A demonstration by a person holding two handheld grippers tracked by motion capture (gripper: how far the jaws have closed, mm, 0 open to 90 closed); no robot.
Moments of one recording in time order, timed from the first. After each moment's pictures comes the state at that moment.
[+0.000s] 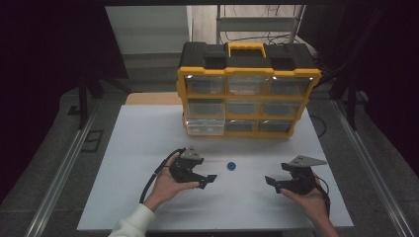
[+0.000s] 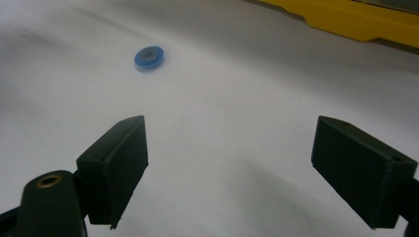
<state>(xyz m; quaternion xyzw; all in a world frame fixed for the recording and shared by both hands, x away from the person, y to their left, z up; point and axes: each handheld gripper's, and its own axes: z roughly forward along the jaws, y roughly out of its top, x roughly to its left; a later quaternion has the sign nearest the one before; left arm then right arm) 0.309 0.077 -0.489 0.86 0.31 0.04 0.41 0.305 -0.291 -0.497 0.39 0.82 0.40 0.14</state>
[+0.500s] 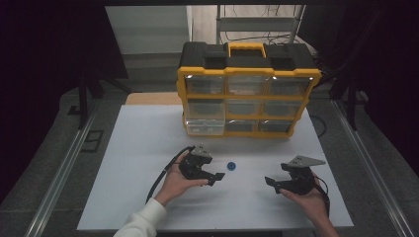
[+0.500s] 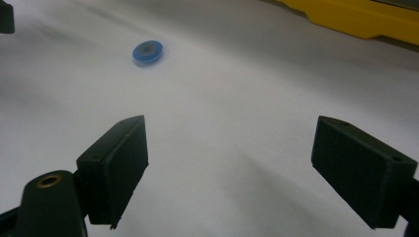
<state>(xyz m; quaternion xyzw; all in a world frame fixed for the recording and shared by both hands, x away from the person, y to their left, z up) 0.324 0.056 -0.496 0.86 0.31 0.03 0.40 0.305 -0.289 -0.498 0.39 0.82 0.39 0.14</state>
